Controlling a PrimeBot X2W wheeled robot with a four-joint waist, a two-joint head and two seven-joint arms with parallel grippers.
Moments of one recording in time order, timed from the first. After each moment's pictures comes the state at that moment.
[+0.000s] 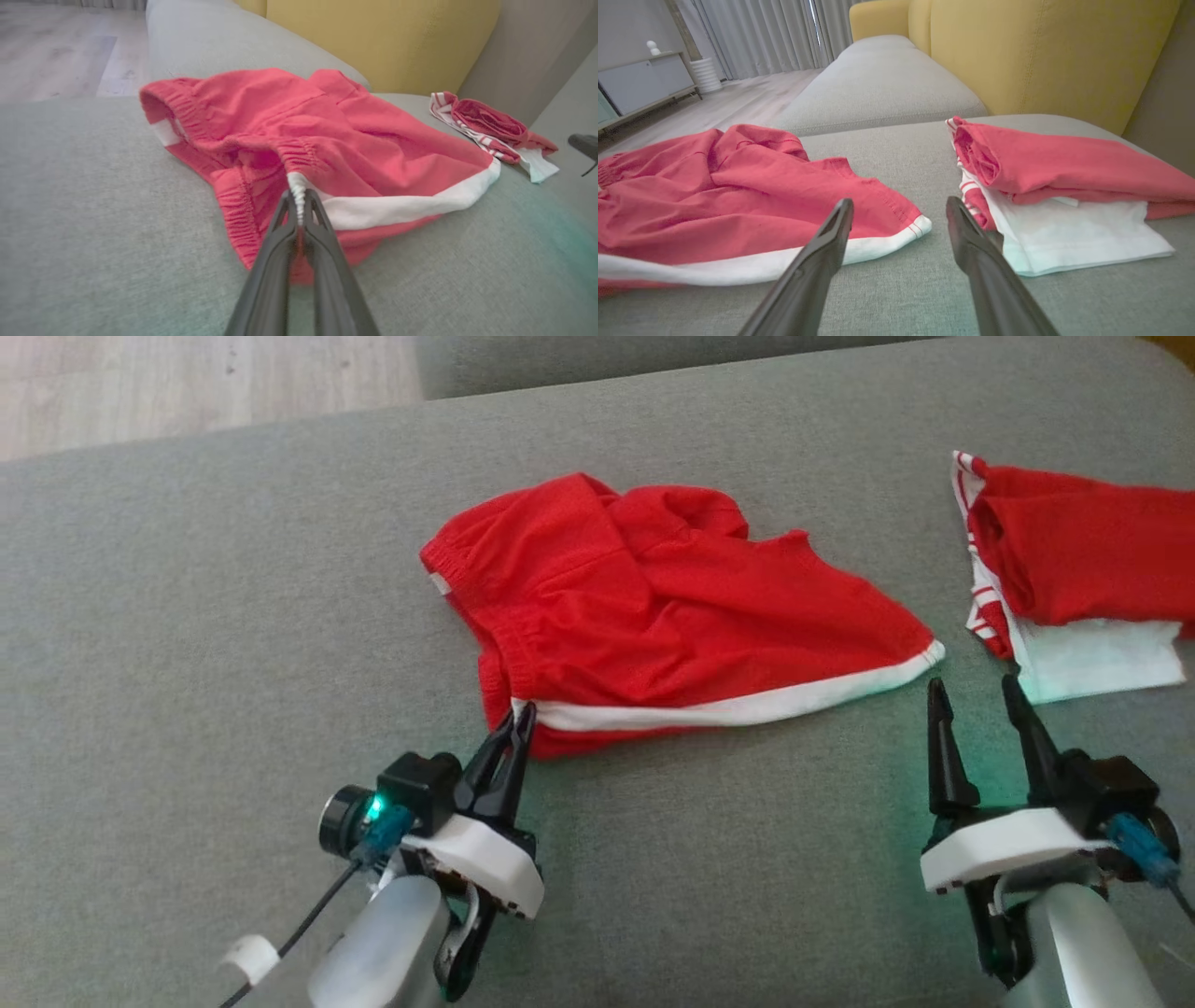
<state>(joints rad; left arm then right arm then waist) -0.38 0.05 -0.55 0.64 -0.39 -0.09 -0.22 -0.14 -0.05 -0.04 0.37 0.10 0.13 -0.24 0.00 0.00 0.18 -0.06</state>
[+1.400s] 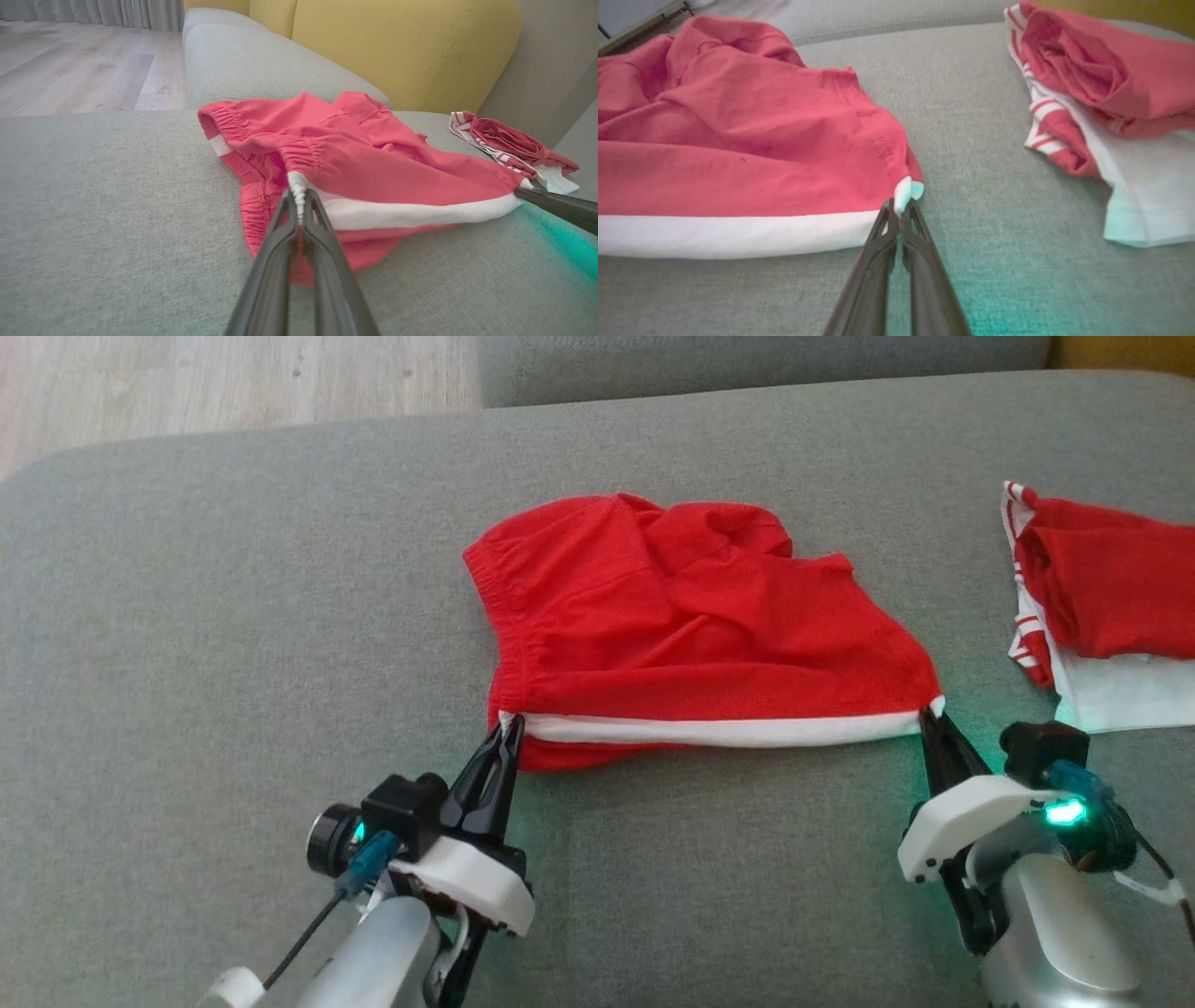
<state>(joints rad) -0.33 0.08 -0.55 0.56 -0.40 -0.06 -0.25 -0.30 -0.06 -0.04 0.70 0.08 0.13 -0.09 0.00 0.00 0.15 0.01</state>
